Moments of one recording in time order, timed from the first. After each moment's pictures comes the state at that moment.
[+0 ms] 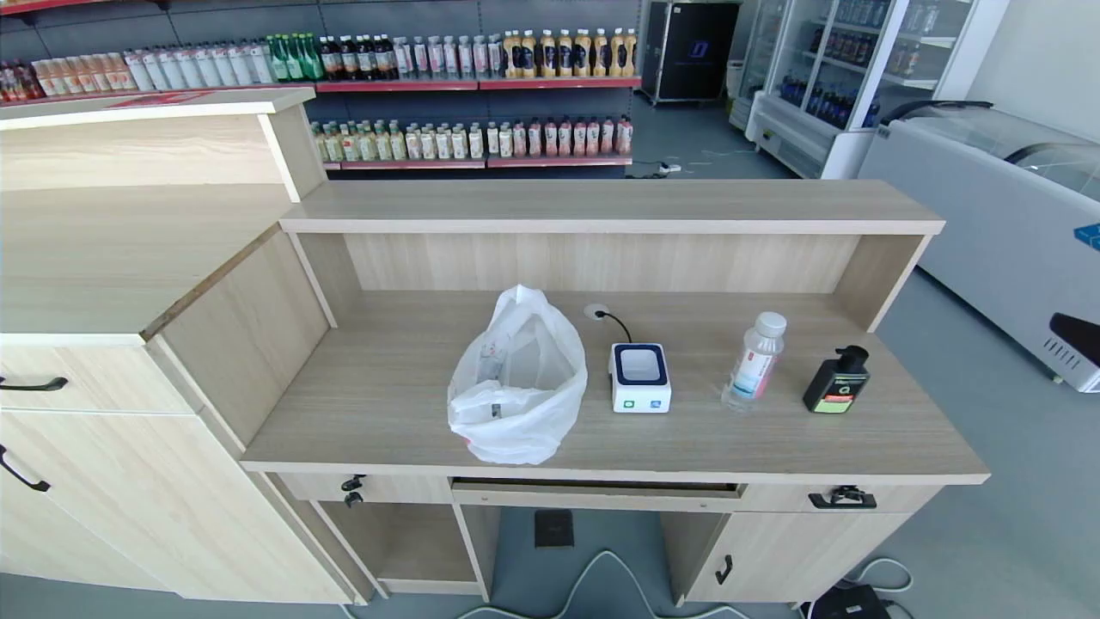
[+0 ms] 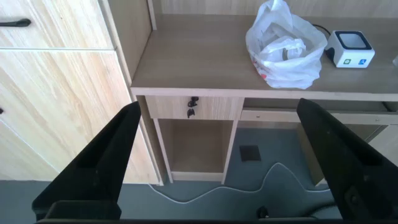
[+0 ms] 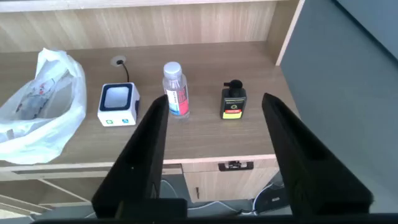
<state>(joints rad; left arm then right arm) 0.00 0.00 0.00 0.00 -0.02 0.00 -0.07 1.03 -0.56 -0.42 0.00 -0.04</state>
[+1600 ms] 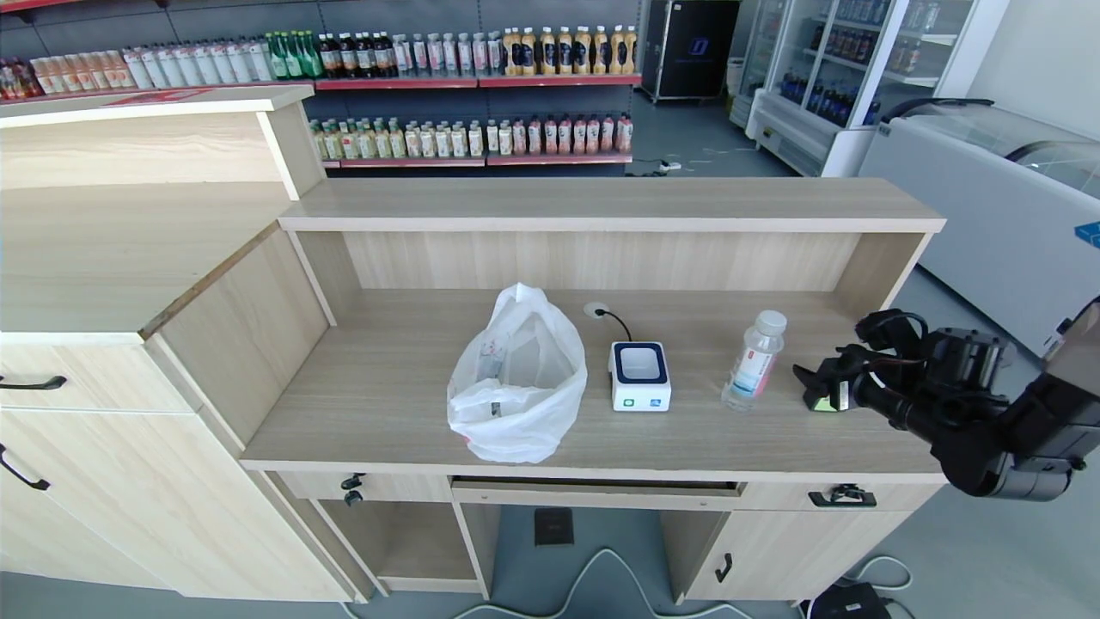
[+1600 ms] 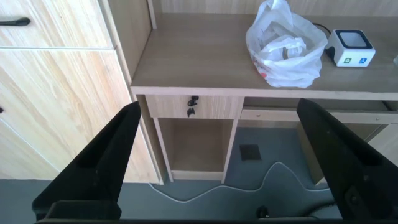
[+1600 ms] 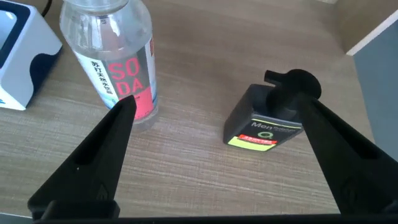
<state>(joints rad) 0.00 0.00 0.00 0.00 -0.02 0.00 -0.14 2.26 -0.85 -1.19 0.21 -0.28</state>
